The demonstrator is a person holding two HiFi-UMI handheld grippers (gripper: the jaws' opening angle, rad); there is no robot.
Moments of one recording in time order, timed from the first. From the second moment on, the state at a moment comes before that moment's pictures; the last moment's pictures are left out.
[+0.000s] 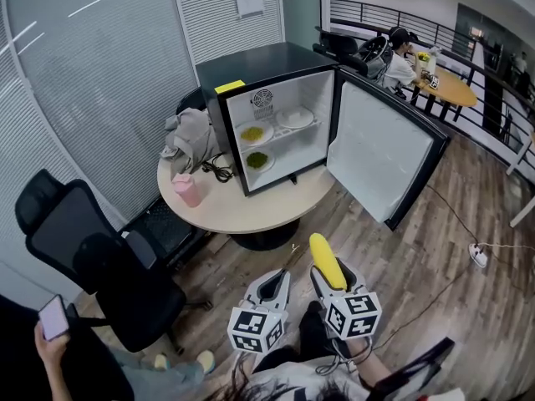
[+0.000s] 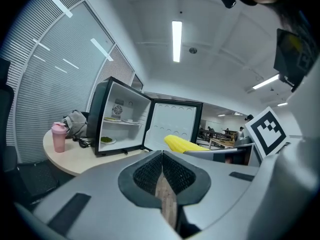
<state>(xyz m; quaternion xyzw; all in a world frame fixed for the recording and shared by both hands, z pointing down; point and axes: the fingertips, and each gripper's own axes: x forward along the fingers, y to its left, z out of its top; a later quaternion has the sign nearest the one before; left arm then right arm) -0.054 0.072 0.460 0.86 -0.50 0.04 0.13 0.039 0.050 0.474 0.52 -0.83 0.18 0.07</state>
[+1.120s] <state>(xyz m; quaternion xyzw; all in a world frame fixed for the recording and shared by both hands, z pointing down) -0.036 -0.149 0.479 0.82 -0.54 0.04 0.17 0.054 -0.166 0.500 0.45 -0.86 0.22 0.10</state>
